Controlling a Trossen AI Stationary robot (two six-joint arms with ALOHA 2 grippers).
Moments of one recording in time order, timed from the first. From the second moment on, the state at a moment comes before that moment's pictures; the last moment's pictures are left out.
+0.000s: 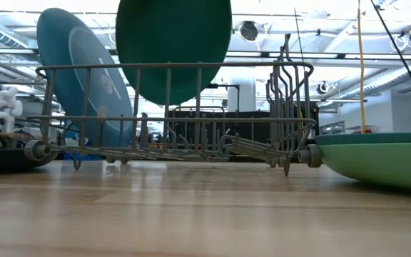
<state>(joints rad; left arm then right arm) -0.19 1.15 1.20 -0.45 -0.48 0.93 0.39 1.46 1.32 -0.04 0.88 -0.43</state>
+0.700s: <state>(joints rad) -0.21 1.16 1.20 -0.54 -0.43 1.00 0.18 1.70 1.32 -0.04 0.53 -0.11</state>
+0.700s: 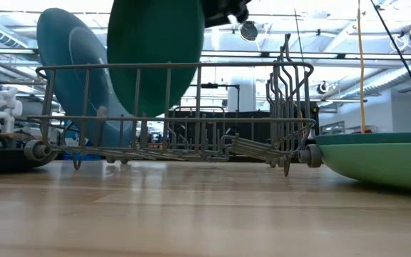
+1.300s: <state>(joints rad) -0.21 1.16 1.20 -0.55 -0.47 0.92 0.16 1.75 1.32 0.11 0.42 -0.18</state>
